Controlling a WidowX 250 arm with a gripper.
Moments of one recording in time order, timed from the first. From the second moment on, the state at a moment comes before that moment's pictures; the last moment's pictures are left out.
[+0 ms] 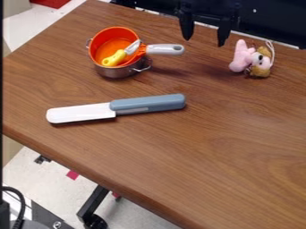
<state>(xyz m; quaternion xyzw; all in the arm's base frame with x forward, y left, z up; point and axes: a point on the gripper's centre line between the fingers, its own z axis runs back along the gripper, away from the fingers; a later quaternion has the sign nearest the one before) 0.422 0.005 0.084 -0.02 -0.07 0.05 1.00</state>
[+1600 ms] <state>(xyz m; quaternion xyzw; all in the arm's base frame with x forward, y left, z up) 0.457 -0.096 0.062 -0.02 -0.09 0.07 0.99</state>
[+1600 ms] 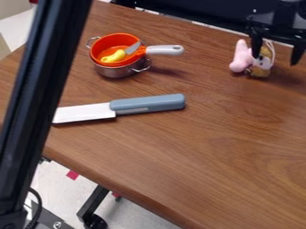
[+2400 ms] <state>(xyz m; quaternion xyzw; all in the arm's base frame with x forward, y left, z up) 0.458 -0.075 0.042 0.02 -0.10 0.09 0.99</state>
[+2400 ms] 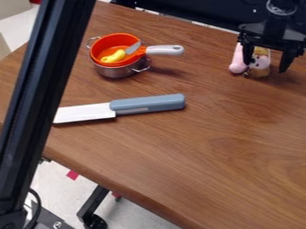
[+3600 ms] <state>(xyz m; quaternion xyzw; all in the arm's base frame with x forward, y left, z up) 0.467 -0.064 0.043 0.04 -0.10 0.10 0.99</state>
